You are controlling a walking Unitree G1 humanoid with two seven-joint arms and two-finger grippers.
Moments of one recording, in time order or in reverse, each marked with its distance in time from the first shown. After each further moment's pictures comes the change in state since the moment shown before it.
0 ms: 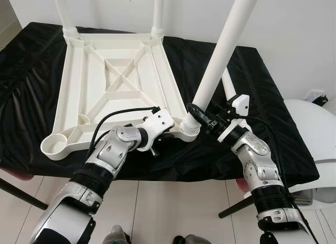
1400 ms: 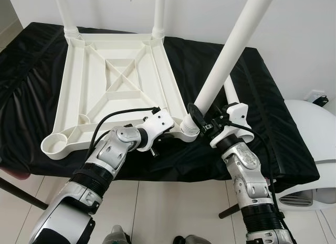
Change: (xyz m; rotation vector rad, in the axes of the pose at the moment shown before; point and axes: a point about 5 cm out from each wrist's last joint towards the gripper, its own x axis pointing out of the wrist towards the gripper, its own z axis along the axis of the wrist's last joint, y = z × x) left arm 0.000 0.000 -0.001 0.010 -0.003 -0.003; right arm -0.003 0.023 0.002 -0.027 -0.055 -0.238
